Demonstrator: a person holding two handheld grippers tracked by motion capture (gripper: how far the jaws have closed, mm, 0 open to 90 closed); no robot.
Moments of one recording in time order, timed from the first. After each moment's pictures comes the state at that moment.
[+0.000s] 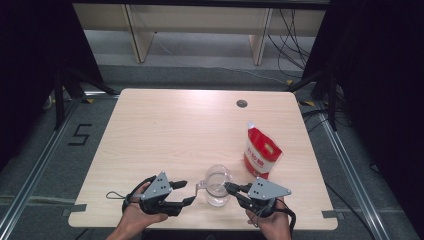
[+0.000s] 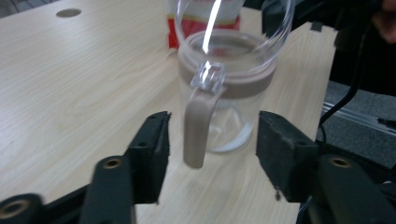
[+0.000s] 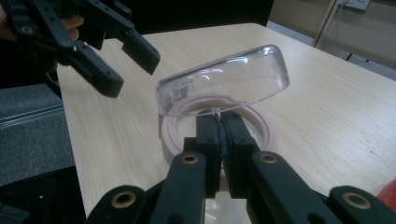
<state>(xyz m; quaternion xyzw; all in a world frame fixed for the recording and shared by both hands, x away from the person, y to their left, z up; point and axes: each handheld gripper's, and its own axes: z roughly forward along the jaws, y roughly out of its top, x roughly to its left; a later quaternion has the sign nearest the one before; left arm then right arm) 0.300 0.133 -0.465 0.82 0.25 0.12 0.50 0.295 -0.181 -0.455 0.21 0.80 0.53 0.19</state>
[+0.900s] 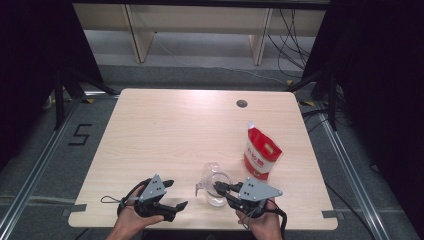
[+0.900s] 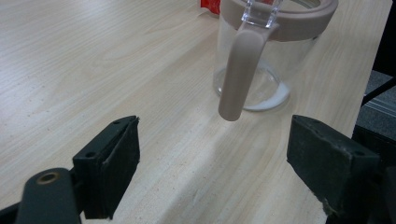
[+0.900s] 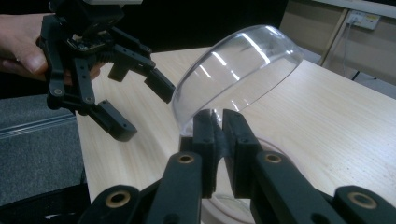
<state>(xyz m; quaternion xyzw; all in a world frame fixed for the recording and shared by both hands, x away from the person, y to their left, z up) 0.300 0.144 -0.487 0.82 0.29 0.13 0.48 0.291 -0.156 -0.446 0.19 0.79 0.55 0.19</state>
